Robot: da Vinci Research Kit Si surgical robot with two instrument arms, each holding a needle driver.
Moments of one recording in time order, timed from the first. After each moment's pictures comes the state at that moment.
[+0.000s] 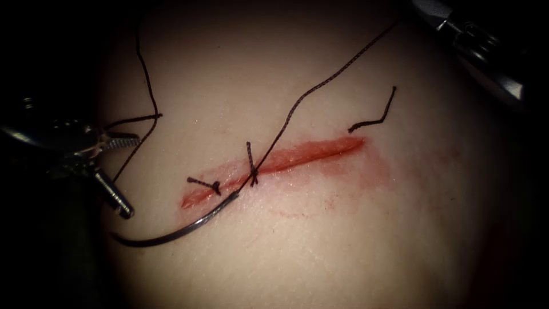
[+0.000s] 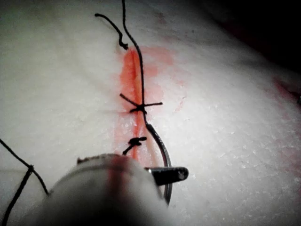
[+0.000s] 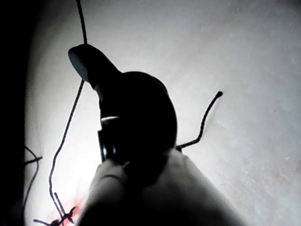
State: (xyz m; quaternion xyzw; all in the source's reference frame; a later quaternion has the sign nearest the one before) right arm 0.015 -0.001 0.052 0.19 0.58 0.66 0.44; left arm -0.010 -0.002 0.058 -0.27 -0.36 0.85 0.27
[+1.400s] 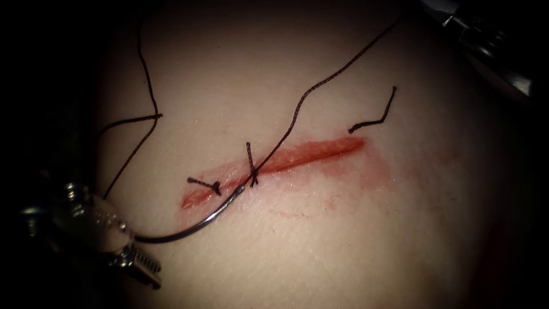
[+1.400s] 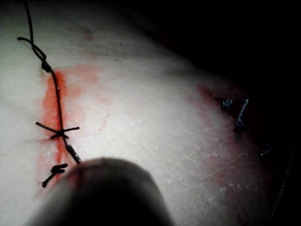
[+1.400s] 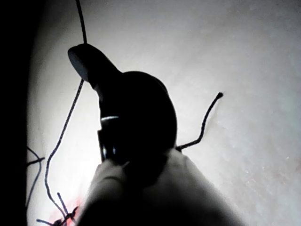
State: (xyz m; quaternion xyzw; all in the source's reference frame) right arm 0.015 -0.001 0.052 0.19 0.58 0.66 0.44; left arm -0.015 -0.008 0.052 -0.13 -0.40 0.87 0.24
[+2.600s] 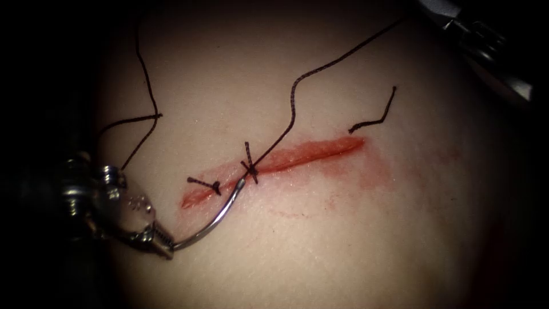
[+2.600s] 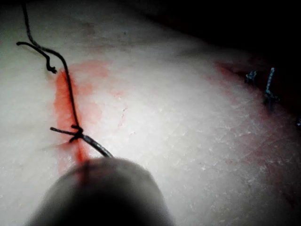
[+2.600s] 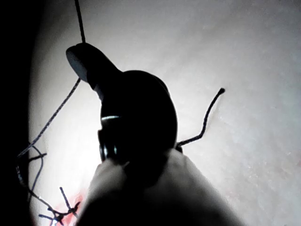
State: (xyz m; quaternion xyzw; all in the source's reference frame) right arm 0.016 -0.001 0.050 0.17 0.58 0.66 0.45; left arm -0.015 -0.007 0.058 -0.05 -0.28 0.94 0.17
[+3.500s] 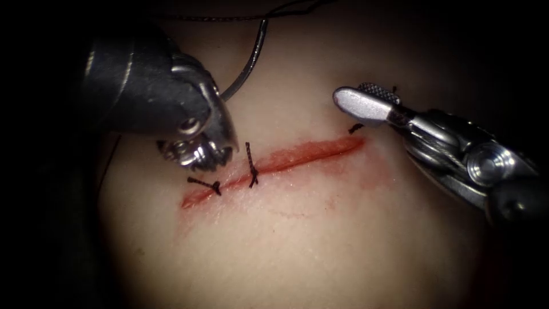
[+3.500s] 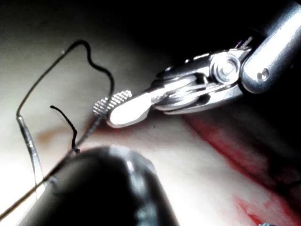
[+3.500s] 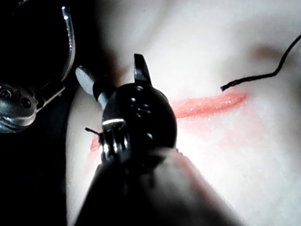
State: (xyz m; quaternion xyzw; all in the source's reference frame) right arm 0.025 -0.012 0.045 0.14 0.45 0.71 0.53; left arm -0.024 0.001 0.053 0.20 0.24 0.92 0.23
